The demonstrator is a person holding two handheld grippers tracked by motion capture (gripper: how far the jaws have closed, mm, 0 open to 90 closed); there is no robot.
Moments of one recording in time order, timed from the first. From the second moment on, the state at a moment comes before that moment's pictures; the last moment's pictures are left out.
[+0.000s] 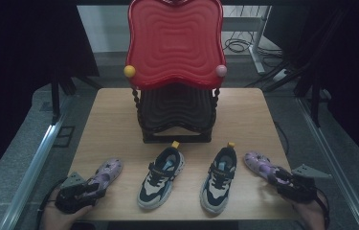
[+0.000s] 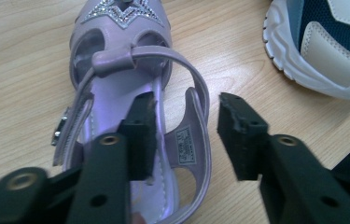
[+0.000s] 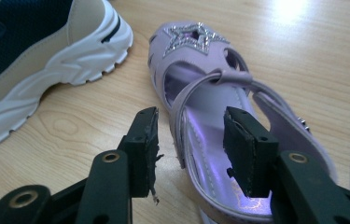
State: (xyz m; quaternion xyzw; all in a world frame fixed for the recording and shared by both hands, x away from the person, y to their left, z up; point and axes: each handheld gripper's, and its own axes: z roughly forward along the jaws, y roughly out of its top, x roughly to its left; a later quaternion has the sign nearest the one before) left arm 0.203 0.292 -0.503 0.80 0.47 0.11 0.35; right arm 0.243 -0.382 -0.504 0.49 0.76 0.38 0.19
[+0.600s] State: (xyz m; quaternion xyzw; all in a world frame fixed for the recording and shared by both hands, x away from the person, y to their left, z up) left arm 0.212 0.293 -0.504 0.82 0.45 0.08 0.34; right arm 0.246 -0.379 -0.507 0.48 0.78 0.37 0.16
